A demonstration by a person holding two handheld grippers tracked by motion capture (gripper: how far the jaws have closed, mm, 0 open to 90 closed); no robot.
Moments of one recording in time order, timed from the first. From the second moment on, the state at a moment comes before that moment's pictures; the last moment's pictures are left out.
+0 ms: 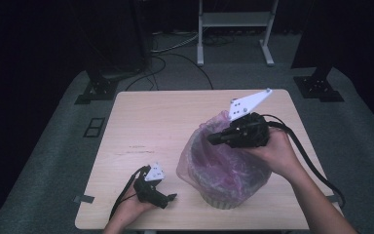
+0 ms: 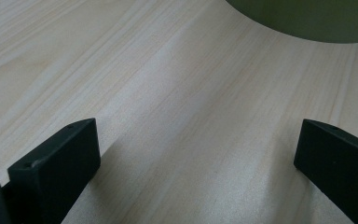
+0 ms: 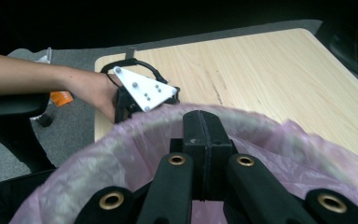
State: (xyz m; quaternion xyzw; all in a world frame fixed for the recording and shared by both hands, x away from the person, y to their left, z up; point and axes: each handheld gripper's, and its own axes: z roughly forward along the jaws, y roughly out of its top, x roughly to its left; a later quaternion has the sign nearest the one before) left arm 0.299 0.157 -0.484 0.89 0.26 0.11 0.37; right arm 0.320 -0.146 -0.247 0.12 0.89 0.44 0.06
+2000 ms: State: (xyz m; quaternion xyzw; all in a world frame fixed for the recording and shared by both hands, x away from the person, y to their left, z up) left arm 0.290 0.170 -0.346 0.83 0.23 0.07 0.50; right arm 0.313 -0.242 -0.247 0.22 0.84 0.48 0.13
